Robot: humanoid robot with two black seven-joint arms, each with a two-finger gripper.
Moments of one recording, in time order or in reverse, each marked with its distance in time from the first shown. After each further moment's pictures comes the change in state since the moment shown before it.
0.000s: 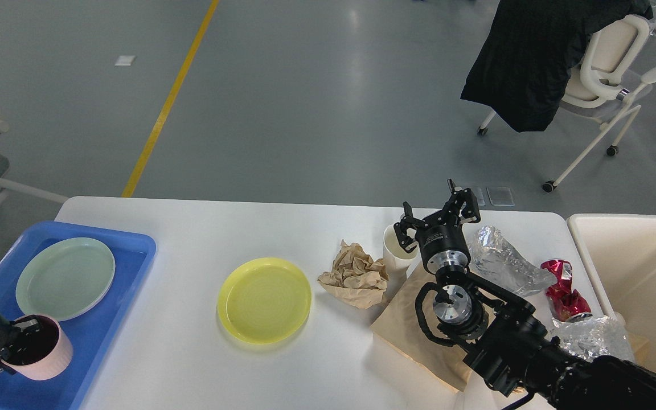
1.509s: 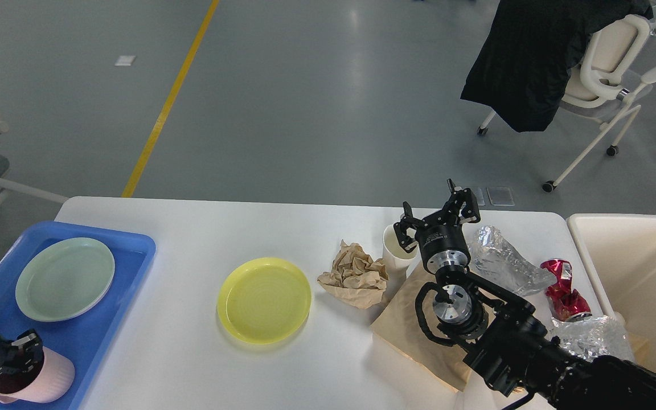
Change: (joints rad) left arm 0.096 -0.003 -0.037 0.020 0.016 0.035 0.033; right arm 0.000 0.000 0.000 0.001 0.000 0.000 0.000
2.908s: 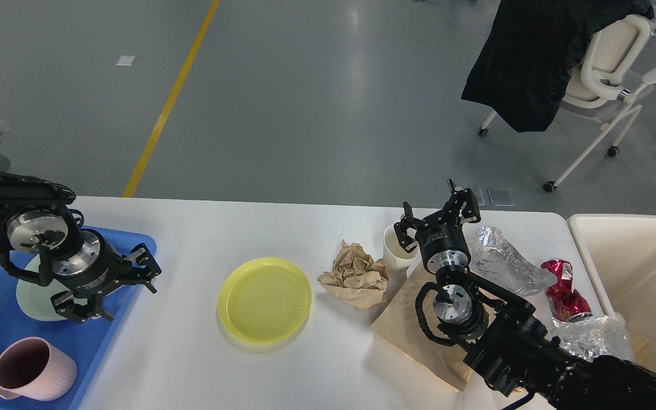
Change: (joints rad) left arm -0.141 -0.132 -0.385 -0.004 -0.059 -0.081 0.241; right arm 0.000 0.000 0.000 -0.001 0.000 0.000 0.000
